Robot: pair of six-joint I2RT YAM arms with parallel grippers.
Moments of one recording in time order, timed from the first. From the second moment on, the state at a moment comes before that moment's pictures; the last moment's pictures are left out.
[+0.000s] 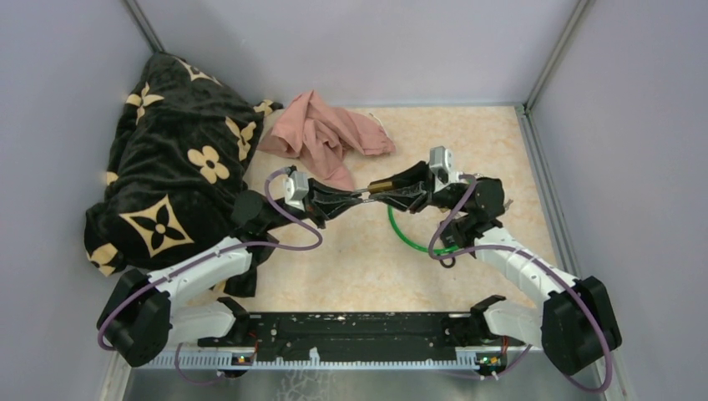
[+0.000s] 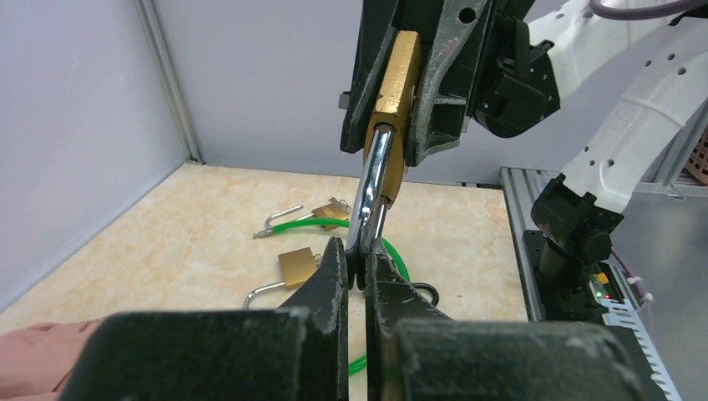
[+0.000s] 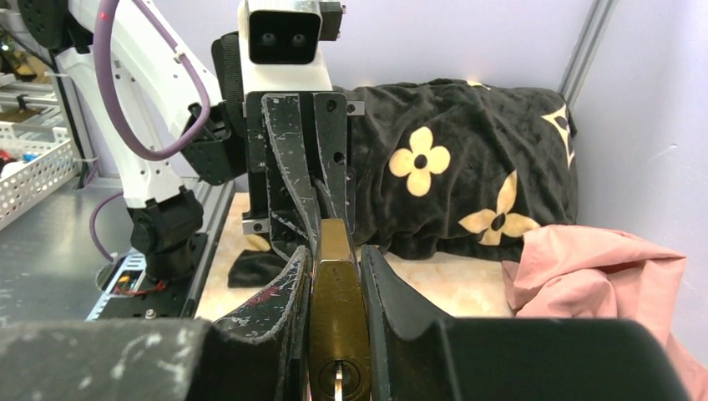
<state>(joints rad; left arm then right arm) -0.68 1.17 0.58 0.99 0.71 -0.21 0.46 1.13 0.65 1.03 -0.99 0.34</state>
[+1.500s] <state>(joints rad) -0.74 1.24 0.61 1.04 0.31 -0.17 0.47 1.40 0.59 1.52 -0.75 0.42</state>
